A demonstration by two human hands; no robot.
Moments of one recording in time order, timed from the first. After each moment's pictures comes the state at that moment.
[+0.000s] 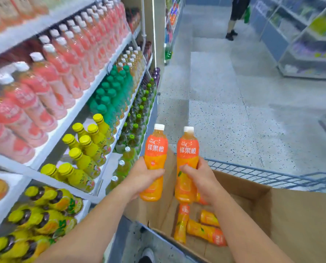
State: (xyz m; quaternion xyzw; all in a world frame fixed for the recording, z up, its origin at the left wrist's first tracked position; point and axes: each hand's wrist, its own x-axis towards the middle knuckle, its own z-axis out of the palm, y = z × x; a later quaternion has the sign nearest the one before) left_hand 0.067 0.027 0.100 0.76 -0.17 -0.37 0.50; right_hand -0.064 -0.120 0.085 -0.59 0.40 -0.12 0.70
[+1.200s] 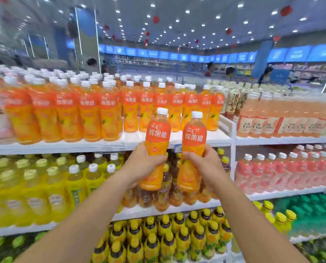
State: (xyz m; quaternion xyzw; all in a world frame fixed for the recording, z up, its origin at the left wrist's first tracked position) left_hand -0.066 0.497 0.352 0.77 0.13 0.21 0.59; right_hand 0.042 0.328 0.340 -0.70 -0.21 0.06 0.68
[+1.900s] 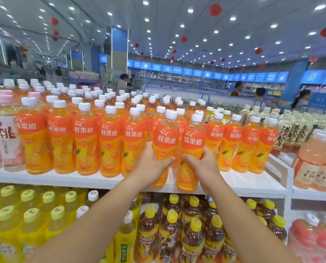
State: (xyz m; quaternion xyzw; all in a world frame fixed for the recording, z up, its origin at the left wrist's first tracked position) left_hand 0.031 0.636 0.378 0.75 0.13 0.34 0.55; right_hand 0.148 0.504 0.377 -0.68 -0.29 0.06 0.67
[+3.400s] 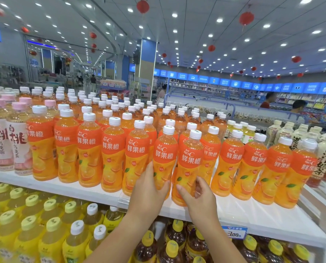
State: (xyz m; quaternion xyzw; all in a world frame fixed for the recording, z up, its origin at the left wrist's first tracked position) left_hand 0.046 0.632 0.341 0.78 0.25 0.45 0.36; right_hand 0.170 0.525 0.321 -0.65 -0.38 0.05 0.65
